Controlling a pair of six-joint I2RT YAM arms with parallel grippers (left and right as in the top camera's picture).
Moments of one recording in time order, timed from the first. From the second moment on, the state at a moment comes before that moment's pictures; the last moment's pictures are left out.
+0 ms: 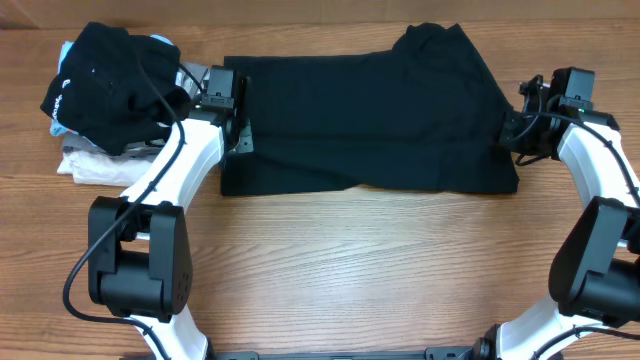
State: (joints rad) left arm -0.16 1.90 1.36 -0.67 -0.25 -0.28; right arm -0.26 1.86 1.33 -0.62 -0.23 0.02
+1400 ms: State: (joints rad) left arm -0.16 1.91 1.19 -0.75 0.00 -0.26; right arm -0.30 1.86 1.42 -1.14 -0.23 0.17
